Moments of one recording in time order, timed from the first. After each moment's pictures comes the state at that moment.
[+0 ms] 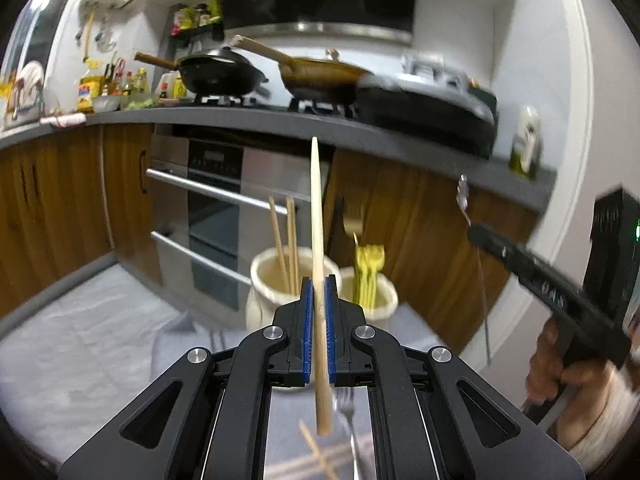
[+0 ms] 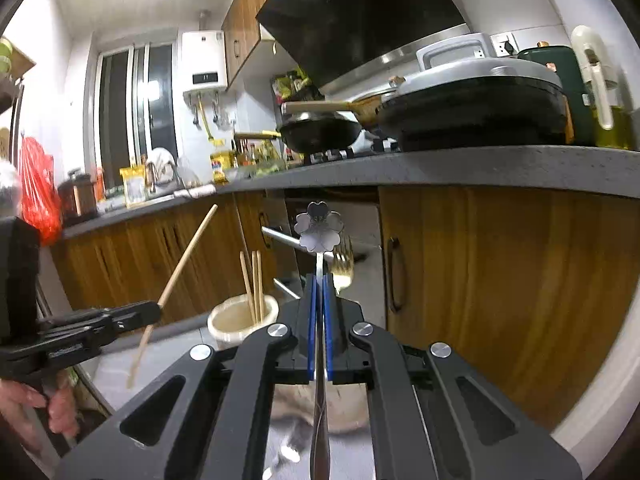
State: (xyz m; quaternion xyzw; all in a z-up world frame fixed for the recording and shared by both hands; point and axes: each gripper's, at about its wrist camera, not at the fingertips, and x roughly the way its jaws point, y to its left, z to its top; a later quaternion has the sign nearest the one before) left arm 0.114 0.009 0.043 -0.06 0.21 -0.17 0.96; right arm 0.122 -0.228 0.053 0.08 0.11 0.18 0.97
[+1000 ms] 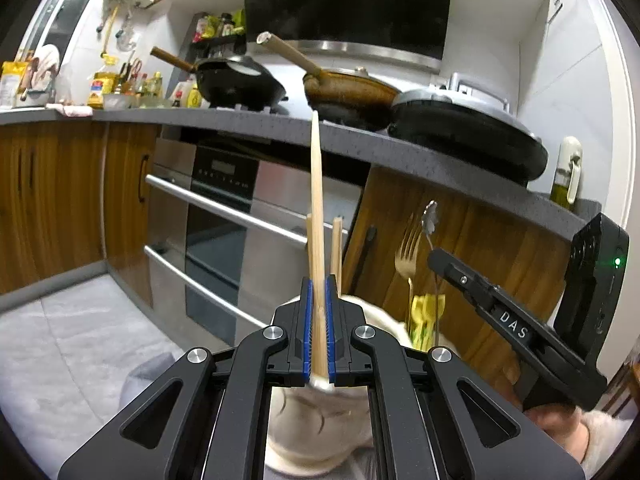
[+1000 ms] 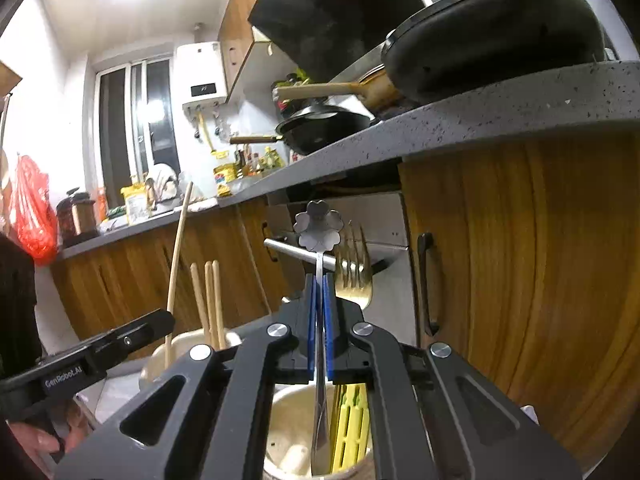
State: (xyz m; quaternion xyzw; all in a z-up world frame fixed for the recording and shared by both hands) left arm 0.189 0.010 -0.001 -0.09 0.16 -0.15 0.97; right arm 0.220 -0.202 -0.001 0.10 0.10 0.21 0.97
